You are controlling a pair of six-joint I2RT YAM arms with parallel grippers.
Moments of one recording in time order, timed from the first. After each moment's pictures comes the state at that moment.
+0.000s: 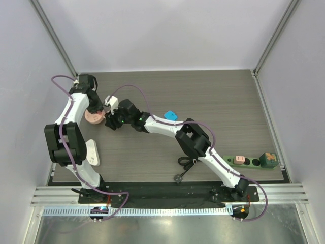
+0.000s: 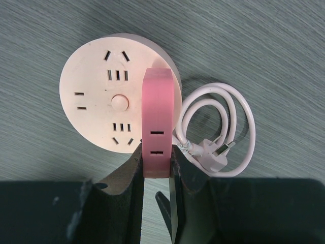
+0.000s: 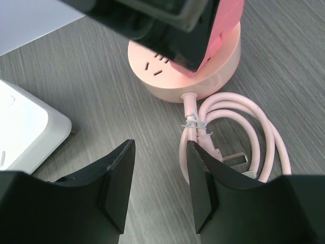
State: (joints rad) left arm 0.08 1.73 1.40 -0.73 -0.13 -0.39; right arm 0.99 2.53 2.07 0.12 -0.23 0.06
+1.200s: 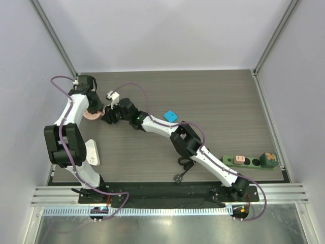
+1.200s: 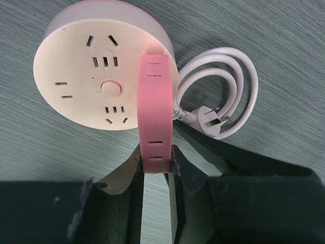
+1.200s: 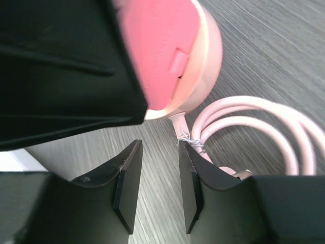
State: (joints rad) left arm 0.08 1.71 1.37 -0.69 -0.11 -0.39; right arm 0.95 2.79 2.40 0.18 -0.24 0.25
